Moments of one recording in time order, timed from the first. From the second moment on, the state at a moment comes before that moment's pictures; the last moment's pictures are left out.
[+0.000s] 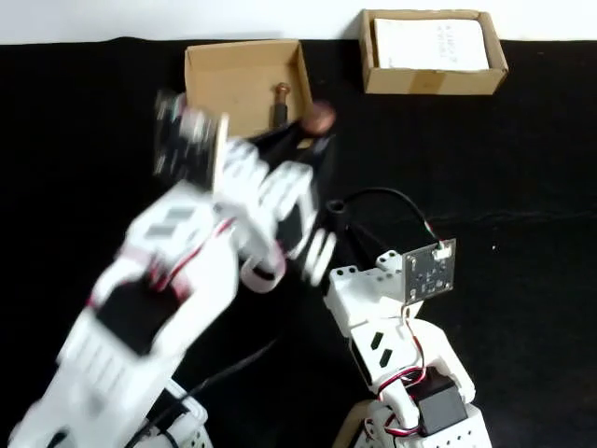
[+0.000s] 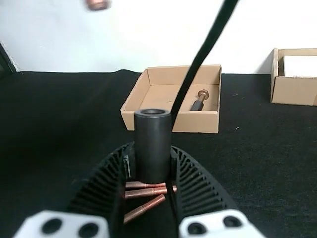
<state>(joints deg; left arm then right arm) 32.7 -41.6 15.1 42.2 23.0 -28.6 -100.4 81.2 36.4 -11.1</state>
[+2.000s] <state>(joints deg) 34.6 -28.8 7.6 50.6 20.8 -28.6 -100.3 81.2 32.8 -19.9</state>
